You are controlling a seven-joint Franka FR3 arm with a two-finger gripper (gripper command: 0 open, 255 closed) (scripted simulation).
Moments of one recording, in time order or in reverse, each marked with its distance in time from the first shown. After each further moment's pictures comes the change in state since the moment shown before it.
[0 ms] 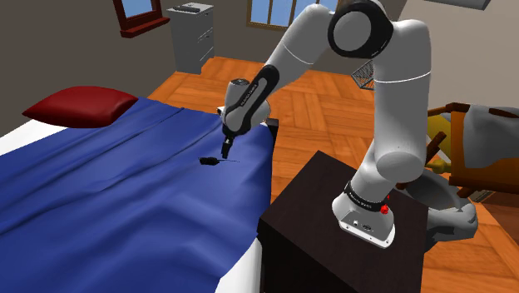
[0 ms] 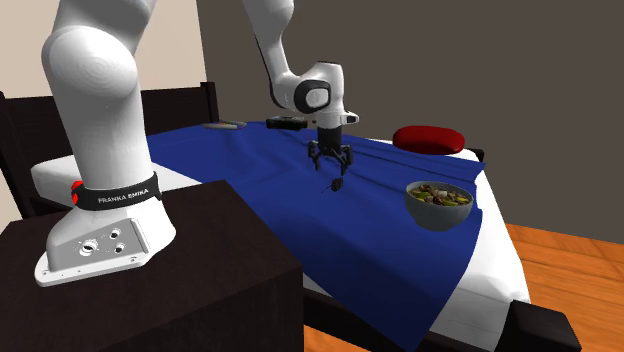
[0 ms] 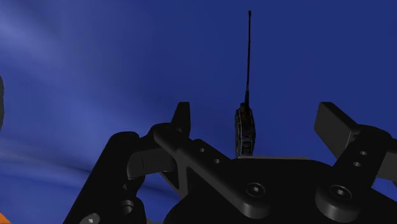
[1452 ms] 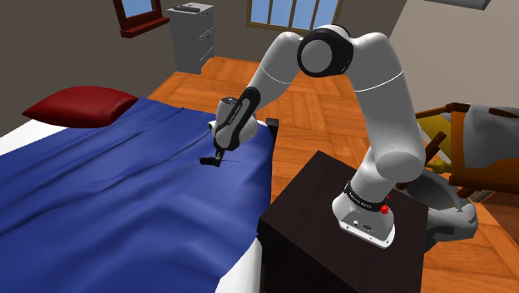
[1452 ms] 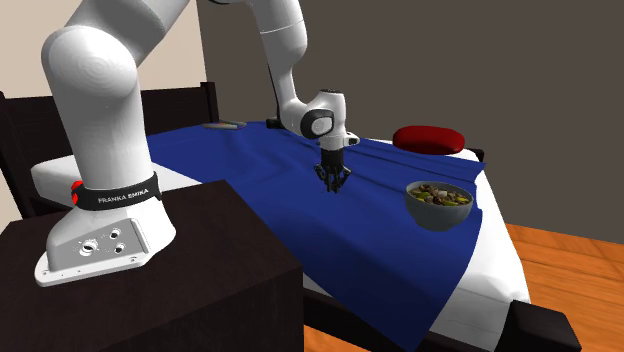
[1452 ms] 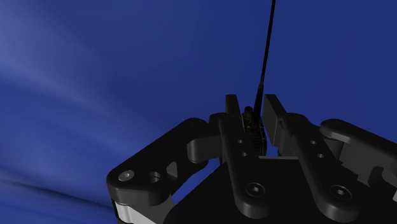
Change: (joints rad) arm -0.004 0.255 0.038 0.181 0.004 0.095 -0.035
